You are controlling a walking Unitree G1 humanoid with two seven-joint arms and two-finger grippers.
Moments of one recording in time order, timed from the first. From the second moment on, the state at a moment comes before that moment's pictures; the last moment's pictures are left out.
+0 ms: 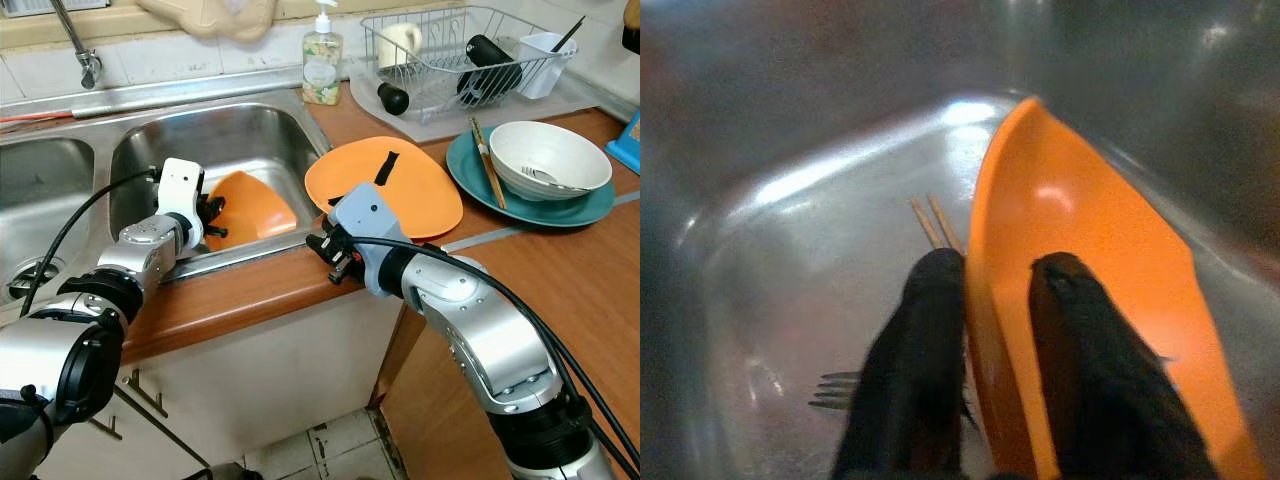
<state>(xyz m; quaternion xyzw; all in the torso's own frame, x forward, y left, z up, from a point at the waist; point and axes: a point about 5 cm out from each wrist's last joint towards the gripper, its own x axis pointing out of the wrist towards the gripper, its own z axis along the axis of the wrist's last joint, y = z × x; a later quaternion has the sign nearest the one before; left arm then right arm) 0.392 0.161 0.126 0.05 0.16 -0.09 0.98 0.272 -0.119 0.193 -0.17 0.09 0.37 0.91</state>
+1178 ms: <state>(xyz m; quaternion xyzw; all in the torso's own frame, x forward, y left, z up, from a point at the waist) 0.356 0.168 0.145 0.00 -0.04 -0.11 0.99 0.290 -0.169 0.179 -0.07 0.10 0.12 0.98</state>
